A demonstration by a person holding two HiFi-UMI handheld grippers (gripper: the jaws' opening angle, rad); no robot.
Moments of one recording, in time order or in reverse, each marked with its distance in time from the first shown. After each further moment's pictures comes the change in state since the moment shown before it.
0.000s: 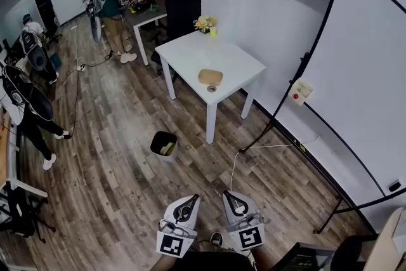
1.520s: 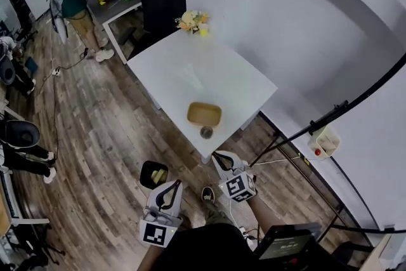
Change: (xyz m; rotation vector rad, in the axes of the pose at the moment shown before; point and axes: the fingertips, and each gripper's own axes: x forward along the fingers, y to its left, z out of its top) left arm 0.415 0.288 -0.026 -0.001 0.082 -0.032; right arm 0.498 -0.320 -0.120 -0.189 0.269 0.159
